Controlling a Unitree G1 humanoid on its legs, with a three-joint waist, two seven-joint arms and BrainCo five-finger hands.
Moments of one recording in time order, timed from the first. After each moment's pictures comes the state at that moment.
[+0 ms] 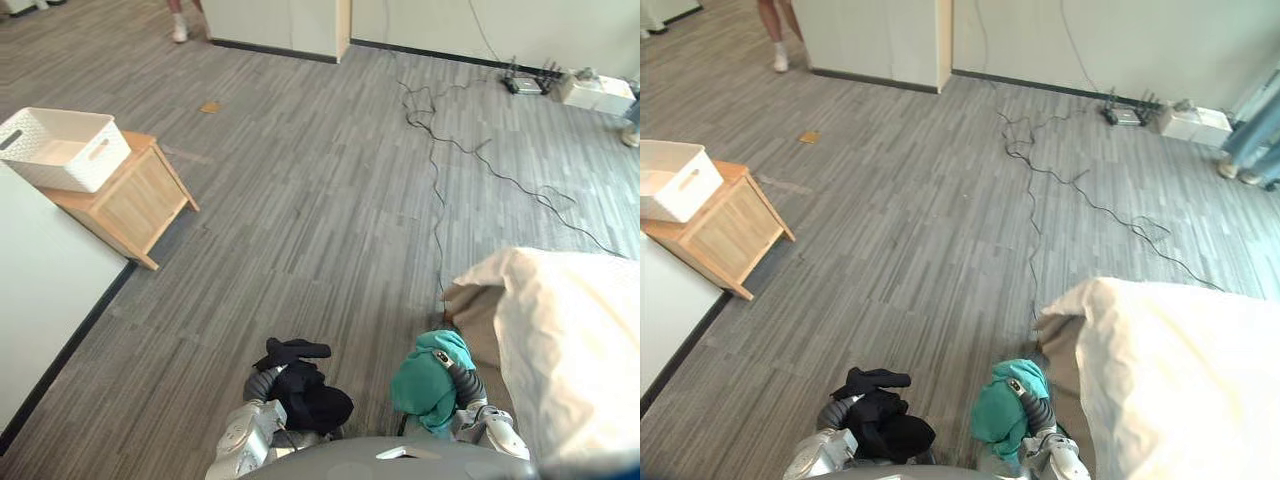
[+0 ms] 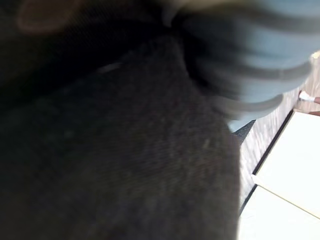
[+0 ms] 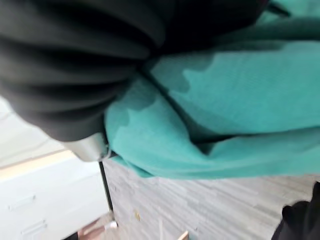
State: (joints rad) left arm 0.25 0.09 -0.15 0.60 -0.57 -0.14 0.00; right arm 0.32 -0.09 0.05 0.48 0.37 -0.20 0.23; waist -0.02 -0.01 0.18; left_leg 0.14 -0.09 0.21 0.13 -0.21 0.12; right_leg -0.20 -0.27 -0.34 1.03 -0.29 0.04
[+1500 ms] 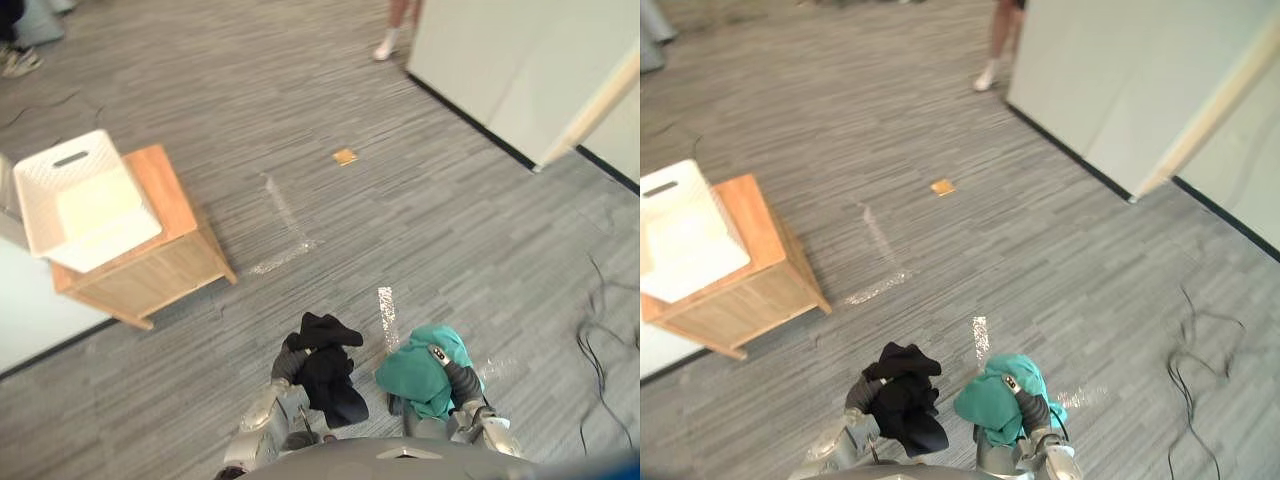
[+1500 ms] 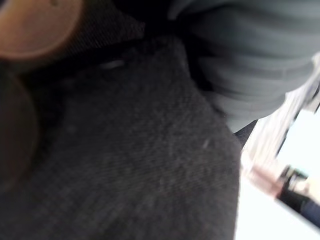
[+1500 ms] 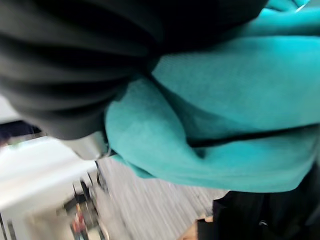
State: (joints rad) left arm 0.19 0.14 -0.27 0.57 -0.60 -0.13 -0.04; right arm 0.31 -0.08 0.09 0.45 0.41 -0.28 0.26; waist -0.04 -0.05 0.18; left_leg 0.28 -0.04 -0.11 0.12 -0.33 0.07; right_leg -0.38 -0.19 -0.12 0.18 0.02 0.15
